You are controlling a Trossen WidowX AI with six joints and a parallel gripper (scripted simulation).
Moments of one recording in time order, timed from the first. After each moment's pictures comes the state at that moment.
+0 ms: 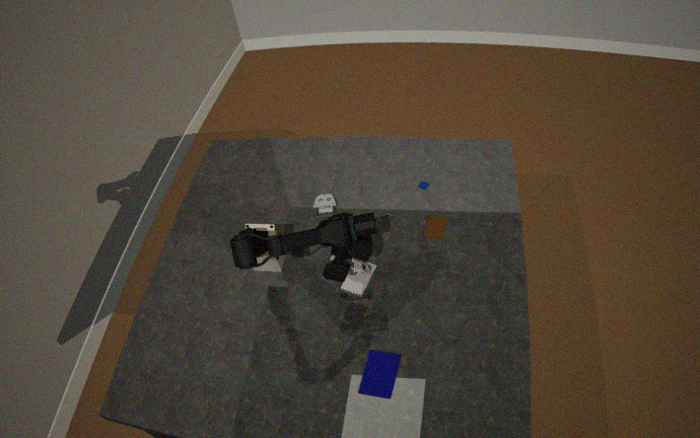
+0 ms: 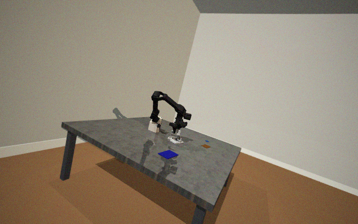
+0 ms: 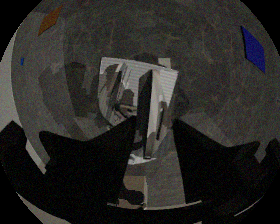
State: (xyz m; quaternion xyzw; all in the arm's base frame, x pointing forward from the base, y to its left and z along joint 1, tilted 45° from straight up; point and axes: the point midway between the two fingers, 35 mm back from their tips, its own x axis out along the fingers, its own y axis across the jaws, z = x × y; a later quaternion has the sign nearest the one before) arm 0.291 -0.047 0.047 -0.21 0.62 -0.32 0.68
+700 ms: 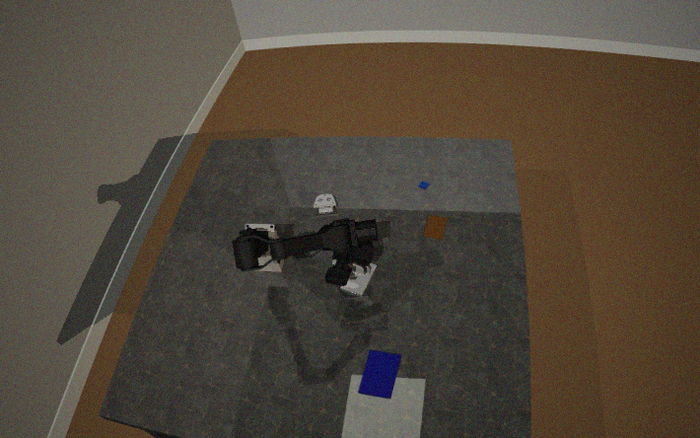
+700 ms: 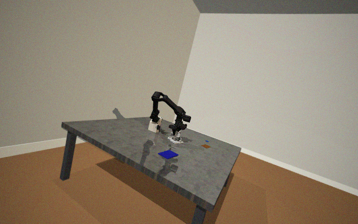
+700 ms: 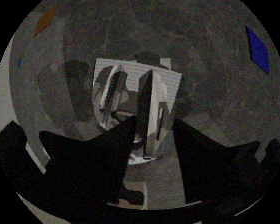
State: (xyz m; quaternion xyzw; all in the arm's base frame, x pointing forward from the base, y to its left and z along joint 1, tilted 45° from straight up) arm 0.294 -0.062 0.033 -0.21 0.62 -0.32 0.68
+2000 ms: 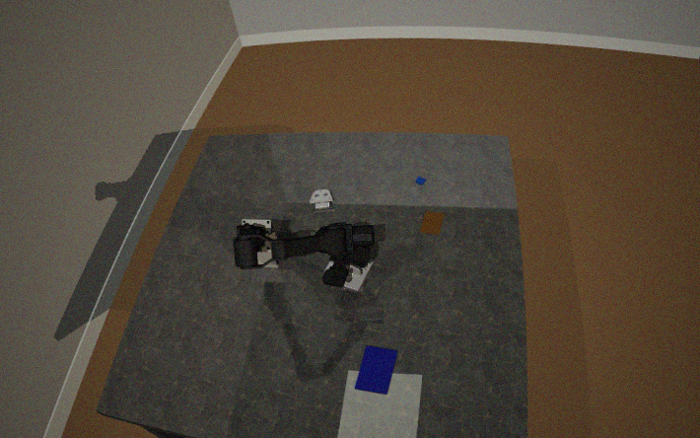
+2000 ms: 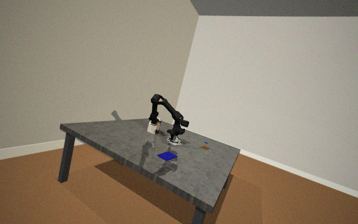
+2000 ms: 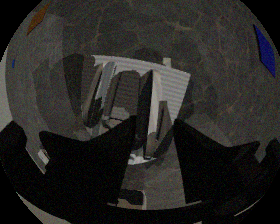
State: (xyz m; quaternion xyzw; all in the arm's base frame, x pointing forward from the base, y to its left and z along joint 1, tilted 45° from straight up) arm 0.291 -0.084 0.011 -0.21 0.62 -0.32 0.68
